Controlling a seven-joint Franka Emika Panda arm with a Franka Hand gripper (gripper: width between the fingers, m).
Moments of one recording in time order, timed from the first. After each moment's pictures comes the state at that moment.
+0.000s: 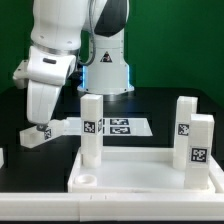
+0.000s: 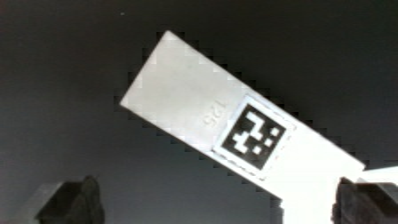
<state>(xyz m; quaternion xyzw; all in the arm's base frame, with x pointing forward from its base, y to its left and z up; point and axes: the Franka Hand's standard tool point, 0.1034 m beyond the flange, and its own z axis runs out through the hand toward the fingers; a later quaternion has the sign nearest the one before) 0.416 -0.142 0.050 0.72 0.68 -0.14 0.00</state>
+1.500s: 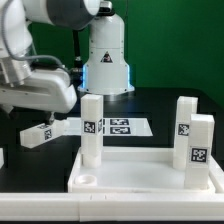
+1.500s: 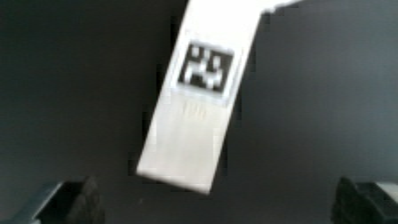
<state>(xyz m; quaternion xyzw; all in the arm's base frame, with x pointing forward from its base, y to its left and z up) 0.443 -0.173 0.052 0.96 -0.19 -0.19 -0.02</state>
